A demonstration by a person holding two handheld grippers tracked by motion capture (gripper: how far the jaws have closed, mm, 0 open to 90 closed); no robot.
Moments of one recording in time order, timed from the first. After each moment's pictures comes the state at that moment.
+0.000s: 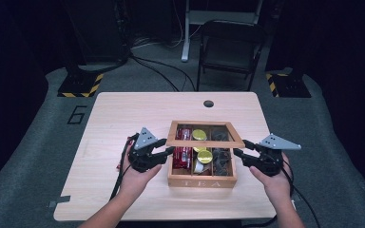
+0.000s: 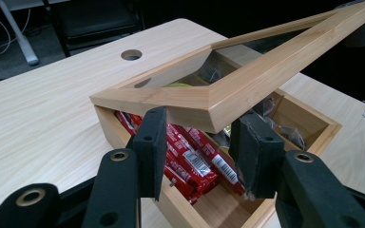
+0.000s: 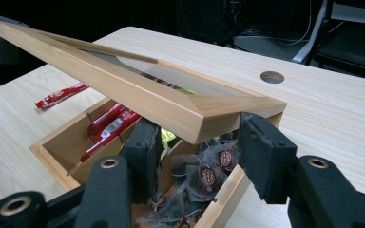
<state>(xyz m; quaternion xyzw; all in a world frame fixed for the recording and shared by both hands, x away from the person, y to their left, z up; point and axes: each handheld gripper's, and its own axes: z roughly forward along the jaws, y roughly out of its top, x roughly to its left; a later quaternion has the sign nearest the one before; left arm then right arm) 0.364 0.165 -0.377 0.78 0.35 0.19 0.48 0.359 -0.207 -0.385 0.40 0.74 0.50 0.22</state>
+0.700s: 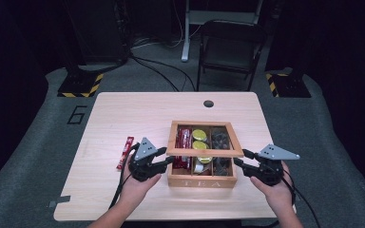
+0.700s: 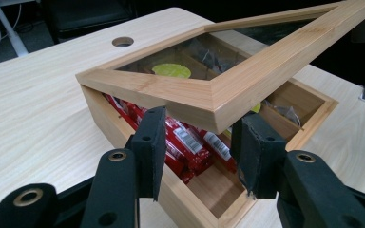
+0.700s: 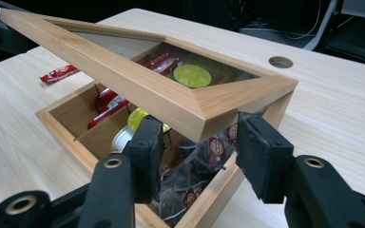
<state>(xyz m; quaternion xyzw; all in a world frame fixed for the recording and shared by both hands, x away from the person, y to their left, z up) 0.351 0.167 -0.405 0.78 0.35 0.18 0.48 0.342 -0.209 -0.404 0.38 0.76 0.48 0.21</state>
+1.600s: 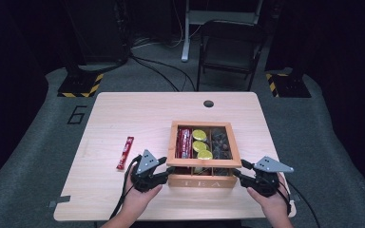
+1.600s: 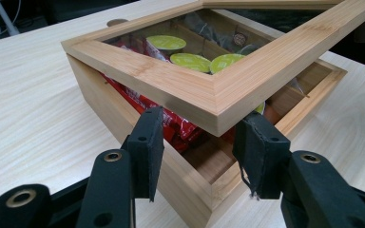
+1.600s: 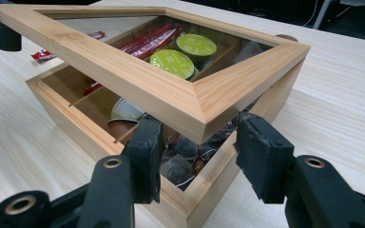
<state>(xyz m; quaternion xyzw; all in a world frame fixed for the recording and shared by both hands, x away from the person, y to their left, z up) 0.337 0.165 -0.440 0.78 0.35 0.18 0.48 0.326 -0.205 -0.438 0.39 0.76 0.47 0.22</state>
